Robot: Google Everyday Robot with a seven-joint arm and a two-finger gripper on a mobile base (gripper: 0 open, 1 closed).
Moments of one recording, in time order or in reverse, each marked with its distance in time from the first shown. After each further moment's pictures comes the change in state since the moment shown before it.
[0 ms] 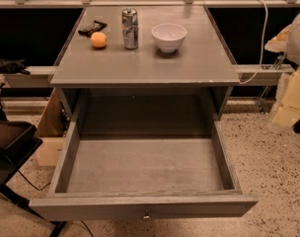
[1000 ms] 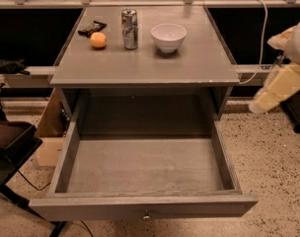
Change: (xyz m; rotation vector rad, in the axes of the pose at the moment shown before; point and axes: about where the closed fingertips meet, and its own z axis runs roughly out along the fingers) arm 0.004 -0.051 0.032 0.089 -0.219 0.157
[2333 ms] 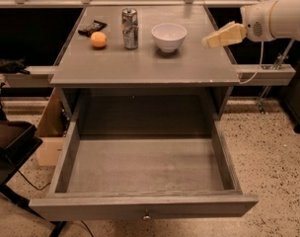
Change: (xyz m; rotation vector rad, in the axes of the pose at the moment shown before) arm -0.084 -0.180 0.096 0.199 -0.566 0.308
